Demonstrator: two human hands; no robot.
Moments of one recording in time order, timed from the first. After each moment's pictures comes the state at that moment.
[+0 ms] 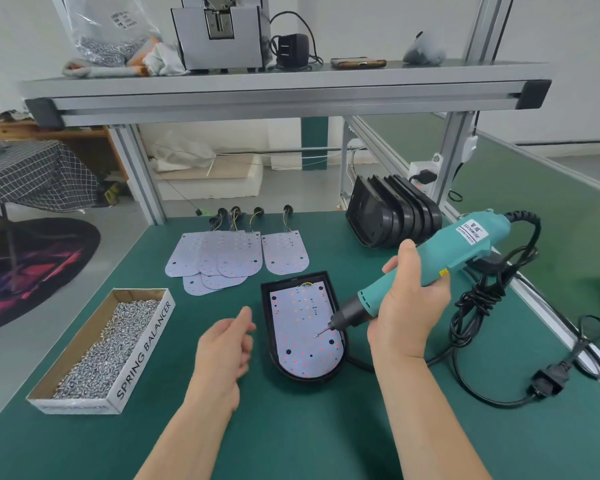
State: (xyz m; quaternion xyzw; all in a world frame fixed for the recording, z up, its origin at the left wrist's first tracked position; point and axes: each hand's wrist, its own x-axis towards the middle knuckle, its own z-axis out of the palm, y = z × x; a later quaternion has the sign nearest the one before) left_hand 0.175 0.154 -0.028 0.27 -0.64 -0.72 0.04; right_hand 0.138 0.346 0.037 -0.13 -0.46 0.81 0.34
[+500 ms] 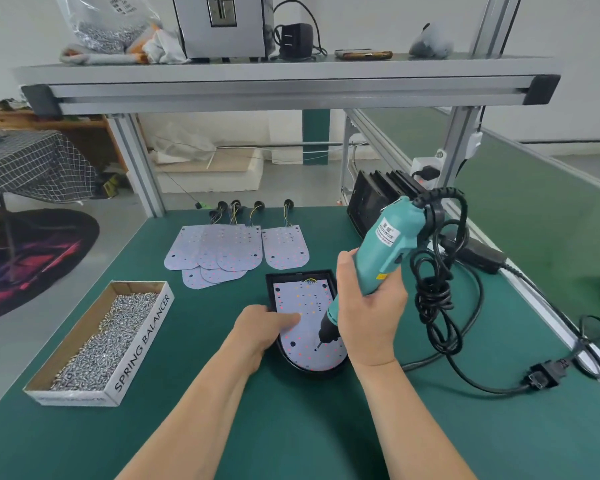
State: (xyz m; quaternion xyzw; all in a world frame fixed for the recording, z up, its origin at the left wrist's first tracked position) left_hand 0.129 0.176 -0.034 0.25 -0.74 -0.62 -0.12; right_hand 0.137 0.321 0.010 0.03 -0.63 0.68 0.38
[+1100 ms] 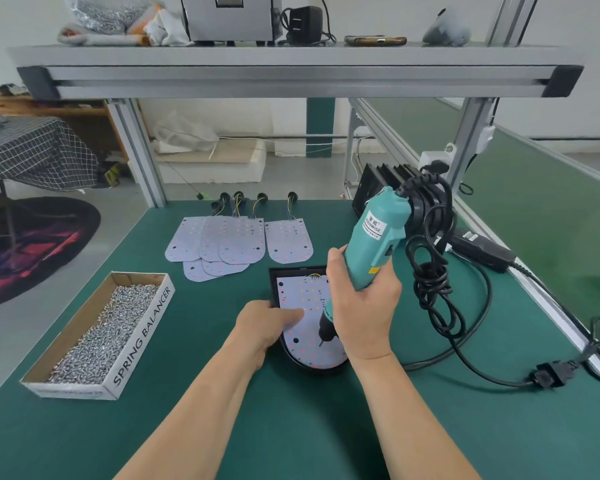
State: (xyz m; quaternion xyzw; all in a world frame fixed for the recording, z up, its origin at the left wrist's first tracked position) left_hand 0.134 0.180 -0.029 0.23 -0.74 -0.63 -0.11; right_hand 0.133 0.312 0.008 0.06 -0.66 0.67 0.35
